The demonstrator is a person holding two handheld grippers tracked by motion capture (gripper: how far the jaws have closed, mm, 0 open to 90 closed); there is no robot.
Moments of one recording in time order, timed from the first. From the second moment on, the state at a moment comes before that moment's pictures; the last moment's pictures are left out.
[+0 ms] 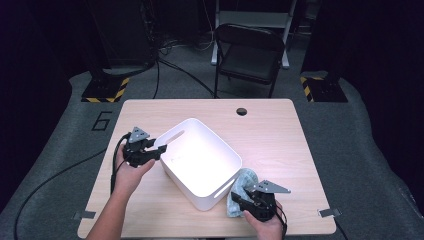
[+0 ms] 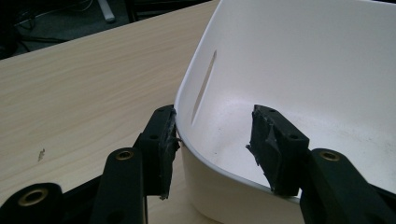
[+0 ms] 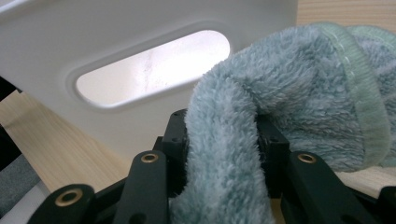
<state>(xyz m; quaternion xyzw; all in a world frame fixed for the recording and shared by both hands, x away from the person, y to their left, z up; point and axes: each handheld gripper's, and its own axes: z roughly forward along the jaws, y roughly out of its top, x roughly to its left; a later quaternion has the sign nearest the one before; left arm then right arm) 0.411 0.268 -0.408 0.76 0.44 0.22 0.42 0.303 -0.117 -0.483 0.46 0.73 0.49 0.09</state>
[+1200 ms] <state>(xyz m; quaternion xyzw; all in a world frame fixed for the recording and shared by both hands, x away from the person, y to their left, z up) 0.384 0.271 -0.418 0.76 0.46 0.20 0.42 0.311 -0.121 -0.495 0.47 0.75 0.46 0.10</state>
